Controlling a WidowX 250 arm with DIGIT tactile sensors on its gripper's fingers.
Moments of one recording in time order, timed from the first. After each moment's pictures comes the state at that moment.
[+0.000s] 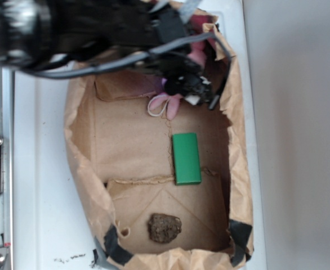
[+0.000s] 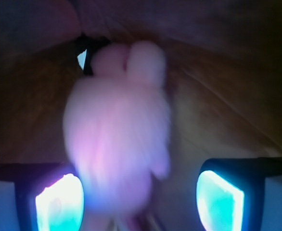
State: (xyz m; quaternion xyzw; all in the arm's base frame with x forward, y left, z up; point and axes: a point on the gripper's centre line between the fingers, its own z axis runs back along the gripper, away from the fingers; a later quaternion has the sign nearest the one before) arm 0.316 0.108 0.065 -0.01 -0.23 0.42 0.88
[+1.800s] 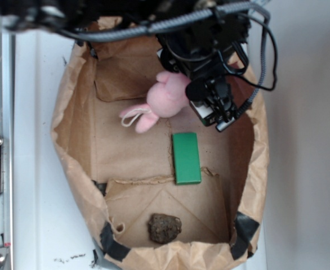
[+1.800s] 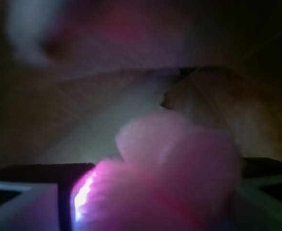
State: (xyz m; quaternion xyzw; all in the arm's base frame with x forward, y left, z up) arm 0.320 0.071 0.118 -0.07 -0.15 0.24 0.96
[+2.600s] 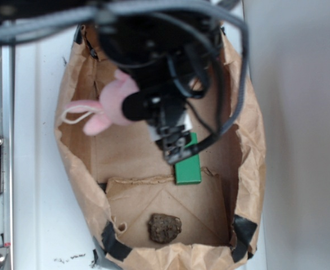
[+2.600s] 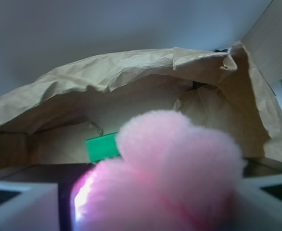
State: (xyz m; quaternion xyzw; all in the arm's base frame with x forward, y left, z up) arm 0.279 0.035 0.195 -0.05 -0.19 0.10 0.98
